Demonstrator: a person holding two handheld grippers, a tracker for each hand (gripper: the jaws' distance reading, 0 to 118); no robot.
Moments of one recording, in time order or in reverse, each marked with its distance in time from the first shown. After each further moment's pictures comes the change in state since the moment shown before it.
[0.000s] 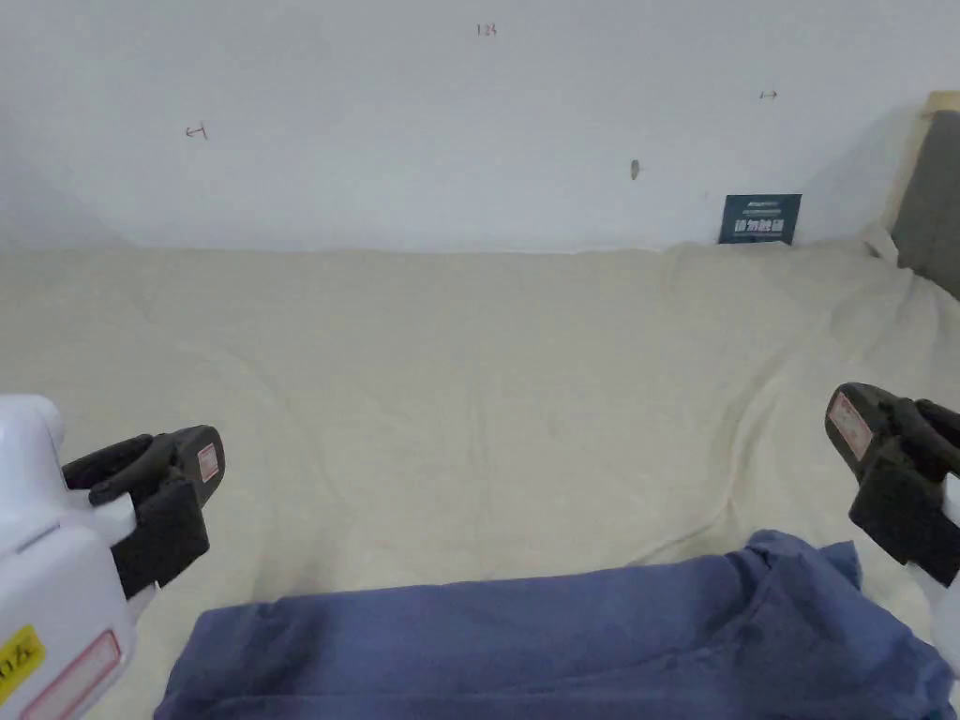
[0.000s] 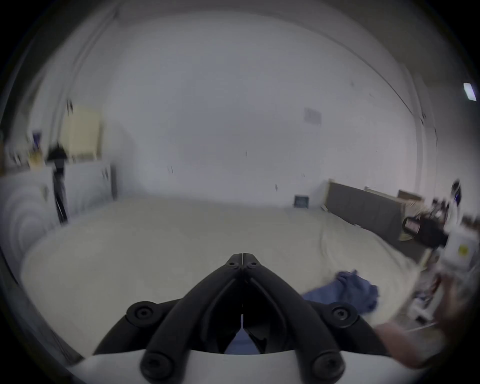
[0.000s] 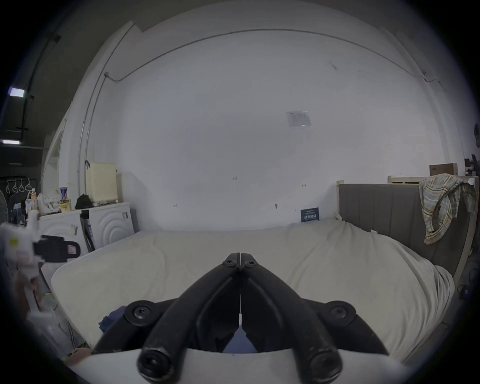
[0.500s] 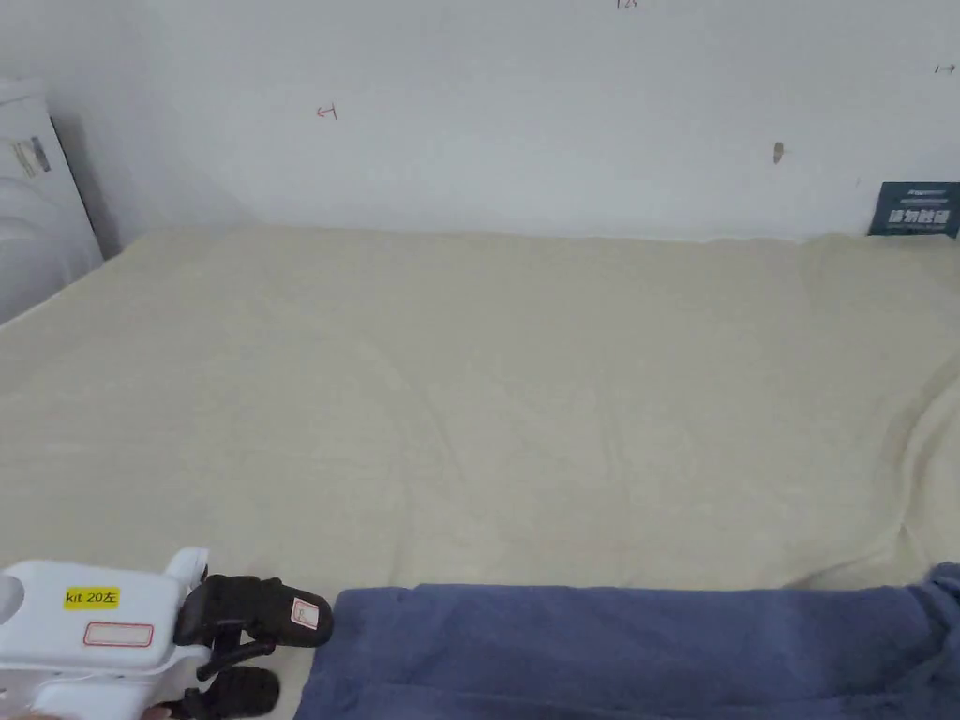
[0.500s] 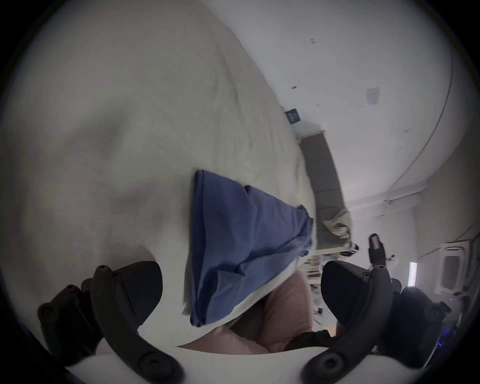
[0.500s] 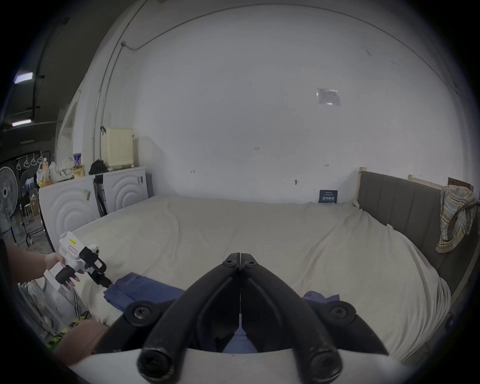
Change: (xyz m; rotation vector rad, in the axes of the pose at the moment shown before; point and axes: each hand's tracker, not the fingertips) left arm -0.218 -0.141 -0.132 -0.778 -0.512 0.750; right arm -0.031 -0.014 -0.020 -0.194 0.093 0.111
